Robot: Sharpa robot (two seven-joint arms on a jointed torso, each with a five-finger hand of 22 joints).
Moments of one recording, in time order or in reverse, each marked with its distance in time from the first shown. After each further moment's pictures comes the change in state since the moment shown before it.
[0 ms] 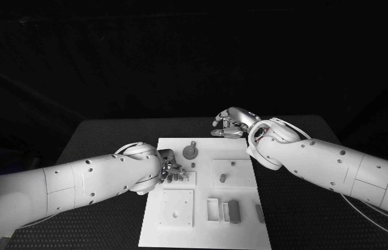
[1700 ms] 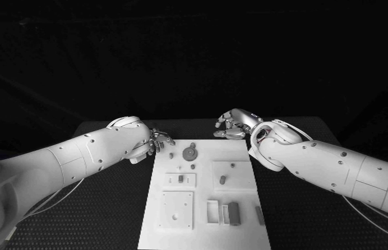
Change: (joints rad) left arm 0.030 0.098 0.125 -0.364 0.034 0.046 0.035; left_hand -0.045 0.001 -0.058 -0.074 0.001 -0.144 0.054 -0.186 -0.083 -0.128 0.048 -0.054 -0.076 -0.138 0.060 -0.059 -0.115 0.001 -0.108 0.064 -0.124 -0.013; right arm 0.000 0.000 0.000 -0.021 0.000 -0.001 0.000; right_hand 0.000 0.000 -0.003 -0.003 0.000 0.001 -0.001 0.000 0.001 0.002 0.002 0.000 0.000 0.003 0.002 0.000 0.001 0.000 0.002 0.001 0.000 0.000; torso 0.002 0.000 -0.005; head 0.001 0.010
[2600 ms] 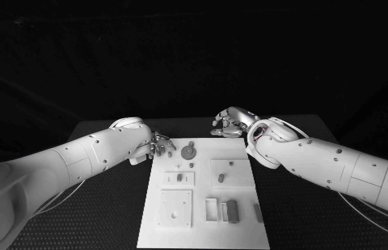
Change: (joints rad) left arm -0.016 0.050 -0.005 -0.059 -0.013 0.099 0.031; left_hand 0.000 0.001 0.001 0.001 0.000 0.010 -0.010 0.001 -0.002 -0.002 -0.002 0.001 -0.002 0.001 0.001 0.005 -0.005 0.000 0.004 0.004 0.000 0.004; right arm 0.000 0.006 0.000 -0.002 0.000 0.000 0.000; right_hand 0.000 0.000 0.000 0.000 0.000 0.000 0.000 0.000 0.000 0.000 0.000 0.000 -0.001 -0.003 -0.003 0.000 0.000 0.000 -0.001 0.000 0.000 0.000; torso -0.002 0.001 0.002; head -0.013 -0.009
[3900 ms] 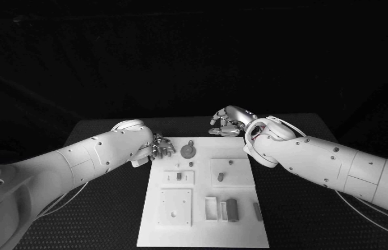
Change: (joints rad) left arm -0.019 0.017 -0.001 -0.020 0.016 0.001 0.024; left_hand 0.064 0.121 0.005 -0.051 0.000 0.007 -0.007 -0.003 -0.015 0.002 0.002 0.012 -0.033 0.023 -0.007 0.023 -0.034 0.000 0.029 -0.008 -0.001 0.010; right arm 0.000 0.009 0.000 -0.002 0.000 0.001 -0.001; right_hand 0.000 0.000 0.000 0.000 0.000 0.000 0.000 0.000 0.001 -0.002 -0.002 0.000 0.000 0.001 0.001 0.000 0.000 0.000 0.000 -0.002 0.000 0.000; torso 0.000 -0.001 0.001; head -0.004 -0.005
